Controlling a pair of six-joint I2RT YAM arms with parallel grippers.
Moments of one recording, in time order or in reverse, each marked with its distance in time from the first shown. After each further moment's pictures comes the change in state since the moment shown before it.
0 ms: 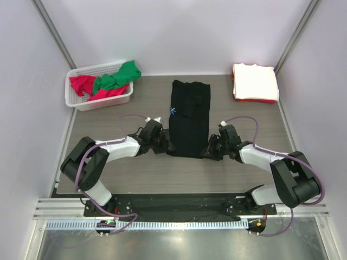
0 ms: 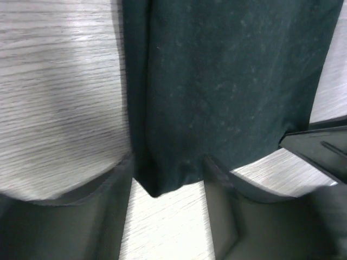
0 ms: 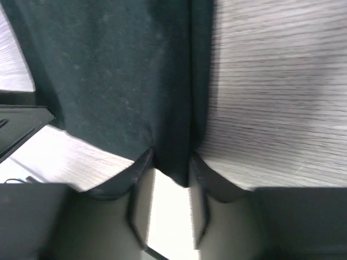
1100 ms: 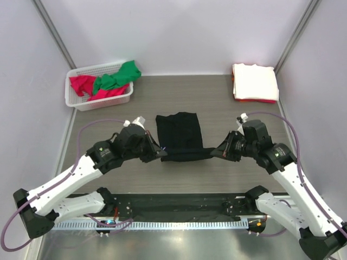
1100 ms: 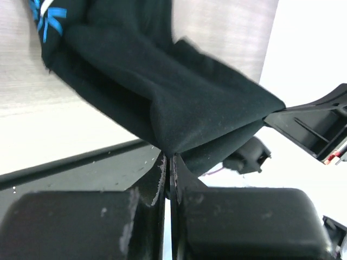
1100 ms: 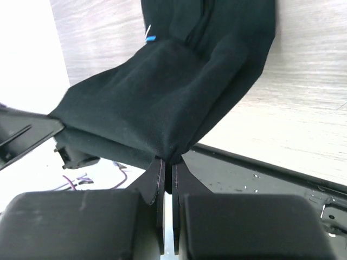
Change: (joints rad) left arm -0.212 -0.655 0.154 -0.657 -0.119 -0.390; right arm 0.030 -0.589 0.350 -0.813 -0.037 0.059
